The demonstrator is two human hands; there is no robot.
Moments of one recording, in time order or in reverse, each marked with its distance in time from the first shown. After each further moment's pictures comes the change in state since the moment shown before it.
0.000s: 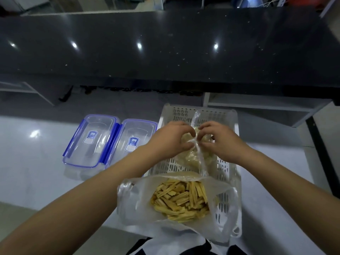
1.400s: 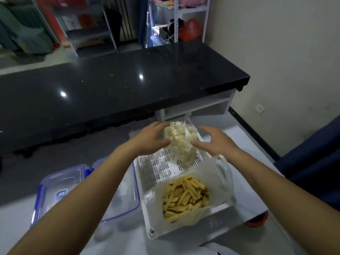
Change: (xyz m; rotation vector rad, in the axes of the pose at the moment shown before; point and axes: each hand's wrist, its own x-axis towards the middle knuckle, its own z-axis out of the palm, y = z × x) left_hand 0.043 -0.013 -0.041 -0.003 -0.277 0.274; right_hand -0.078 -0.030 0.000 0.028 0.433 0.628
